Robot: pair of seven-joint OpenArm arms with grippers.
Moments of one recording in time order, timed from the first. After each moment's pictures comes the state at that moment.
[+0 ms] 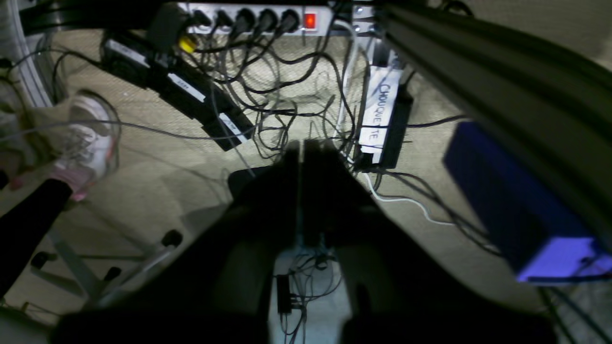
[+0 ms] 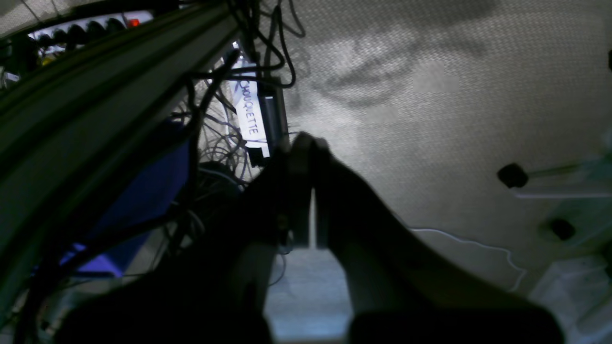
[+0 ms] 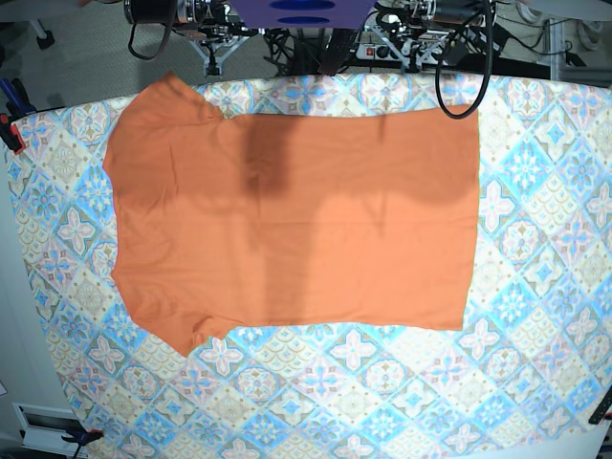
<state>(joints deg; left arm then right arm) -0.3 -3.5 -0.6 -0.8 -0.1 -0.5 -4.4 0.1 1.1 5.6 -1.8 -0.6 1.4 3.6</state>
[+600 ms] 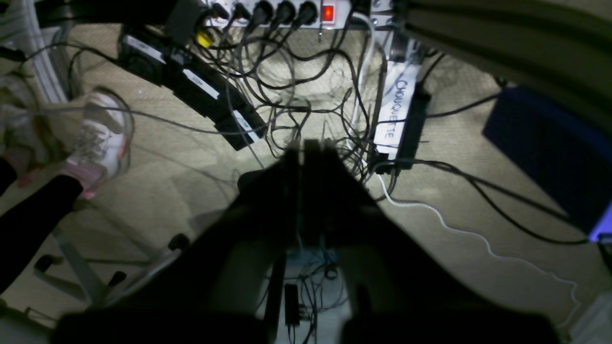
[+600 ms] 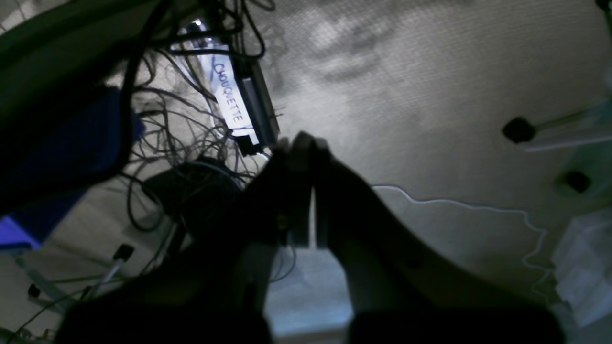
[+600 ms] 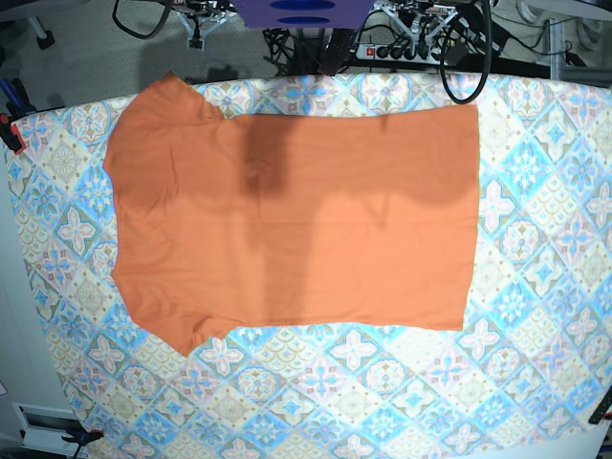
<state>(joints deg) 6.1 -4.6 -0.8 -1.1 -0.2 -0.8 -14.6 -6.0 2.8 12.9 -1.4 -0.6 1.1 8.4</state>
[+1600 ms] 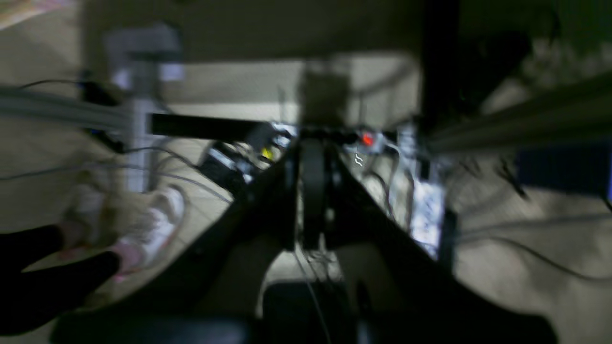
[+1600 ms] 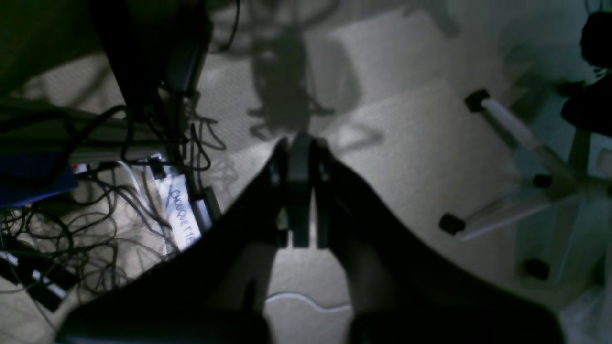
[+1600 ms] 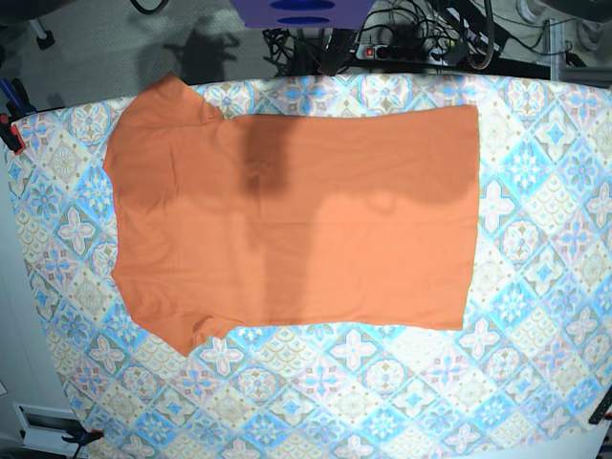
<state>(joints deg) 23.5 -7.9 -7.9 -1.0 -3.6 -0.6 -65.2 -23.7 4.0 20.7 -1.8 -0.9 1.1 60.1</state>
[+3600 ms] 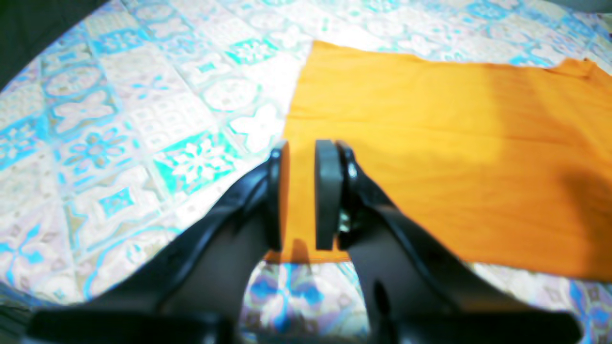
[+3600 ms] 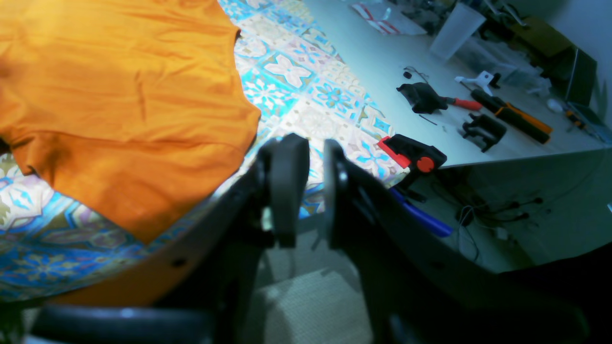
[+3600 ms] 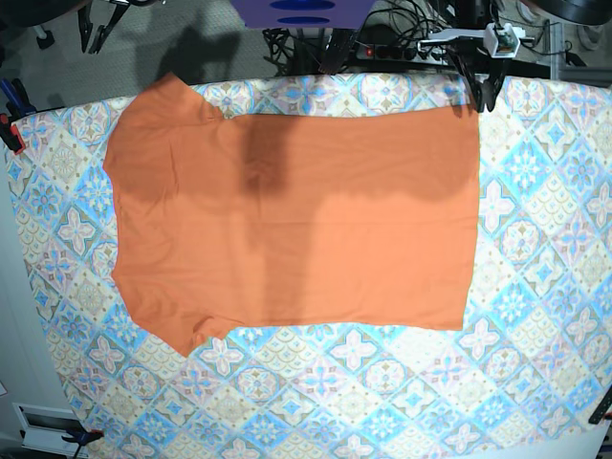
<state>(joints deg) 51.5 6.1 -20.5 98.2 -3.4 -13.8 -32.5 -55.9 -5.1 28.0 81.4 -1.1 1.2 53.9</state>
